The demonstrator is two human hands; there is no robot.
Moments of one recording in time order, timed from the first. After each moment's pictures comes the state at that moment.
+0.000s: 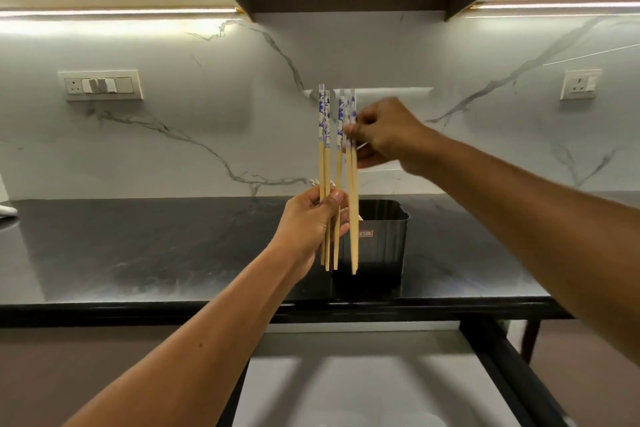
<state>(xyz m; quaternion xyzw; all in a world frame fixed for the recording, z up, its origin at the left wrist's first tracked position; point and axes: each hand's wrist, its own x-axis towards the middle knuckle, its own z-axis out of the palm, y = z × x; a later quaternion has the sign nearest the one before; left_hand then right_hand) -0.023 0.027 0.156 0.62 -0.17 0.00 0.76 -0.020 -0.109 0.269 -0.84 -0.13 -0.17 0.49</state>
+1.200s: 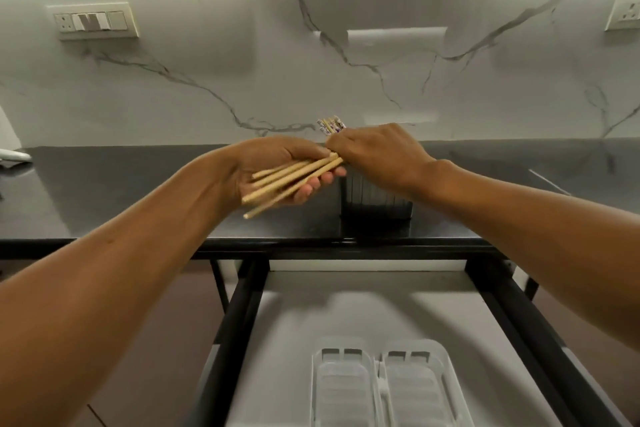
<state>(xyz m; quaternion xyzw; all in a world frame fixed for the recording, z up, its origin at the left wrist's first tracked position) -0.022 0.083 0.185 0.67 -0.10 -0.35 0.65 -0.010 -0.110 0.164 -0.84 -0.37 -0.37 -0.13</state>
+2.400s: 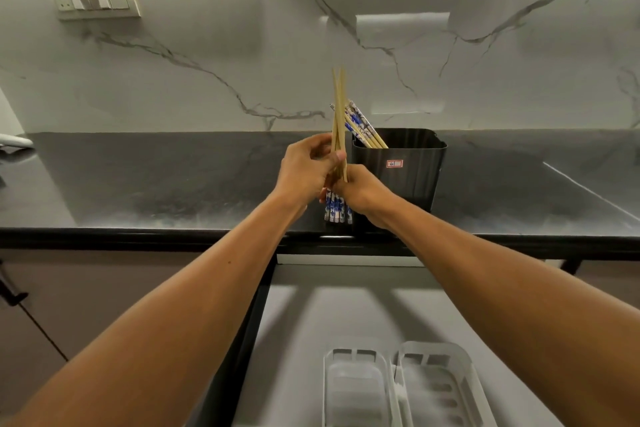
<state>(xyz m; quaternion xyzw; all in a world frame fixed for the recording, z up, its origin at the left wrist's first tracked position) 0.032 0.053 0.101 0.77 -0.13 0.16 0.60 0.036 -0.064 0.080 -0.83 -0.15 -0.02 0.53</state>
